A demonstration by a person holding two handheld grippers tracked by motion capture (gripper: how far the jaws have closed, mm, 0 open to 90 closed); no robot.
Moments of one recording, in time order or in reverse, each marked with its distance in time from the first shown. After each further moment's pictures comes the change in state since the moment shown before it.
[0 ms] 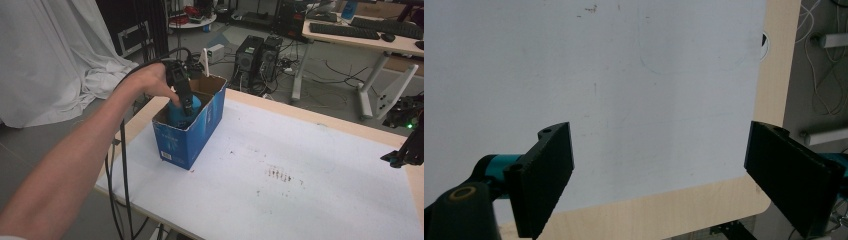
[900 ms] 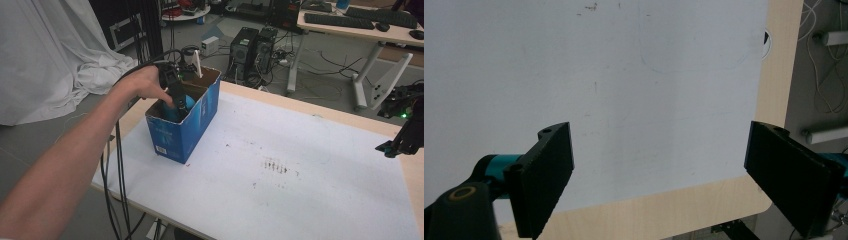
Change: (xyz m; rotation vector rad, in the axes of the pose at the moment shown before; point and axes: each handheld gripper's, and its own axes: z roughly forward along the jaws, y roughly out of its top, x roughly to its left) left arm 0.002 -0.005 0.021 -0.016 -0.025 0.014; right arm 0.000 0.000 0.002 0.008 0.003 0.002
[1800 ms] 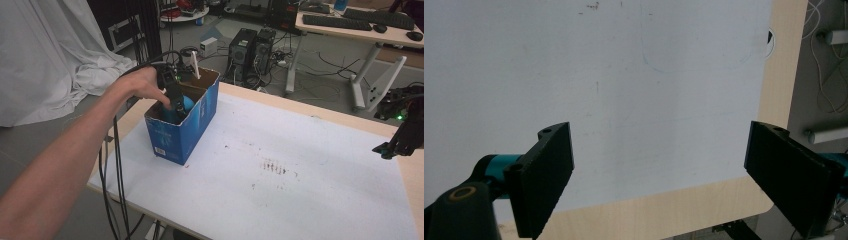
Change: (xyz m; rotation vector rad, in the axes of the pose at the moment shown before) left arm 0.001 -0.003 -0.002 -0.012 -0.022 0.019; right arm 0.000 0.002 0.002 0.009 0.008 0.001
